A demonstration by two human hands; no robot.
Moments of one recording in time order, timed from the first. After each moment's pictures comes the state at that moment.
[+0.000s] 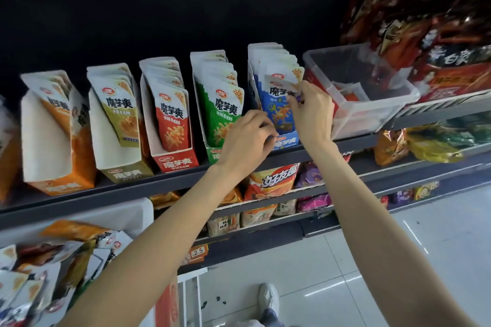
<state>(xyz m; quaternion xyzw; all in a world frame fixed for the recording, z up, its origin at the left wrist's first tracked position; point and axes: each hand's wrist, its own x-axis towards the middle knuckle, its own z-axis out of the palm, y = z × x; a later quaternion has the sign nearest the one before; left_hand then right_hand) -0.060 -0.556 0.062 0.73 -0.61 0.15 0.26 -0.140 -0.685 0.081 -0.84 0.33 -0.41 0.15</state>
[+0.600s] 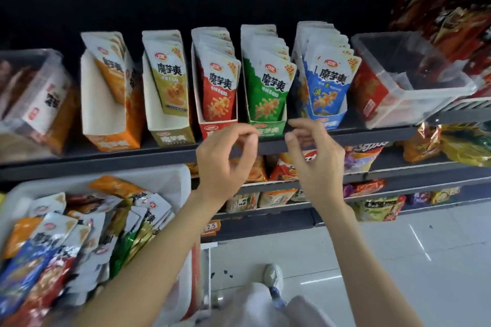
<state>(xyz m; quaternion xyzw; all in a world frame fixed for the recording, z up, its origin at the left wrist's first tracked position) -0.070 -0.422 0.070 0.67 -0.46 0.18 0.55 -0.182 -0.539 0.069 -0.82 0.20 -0.42 0.33</state>
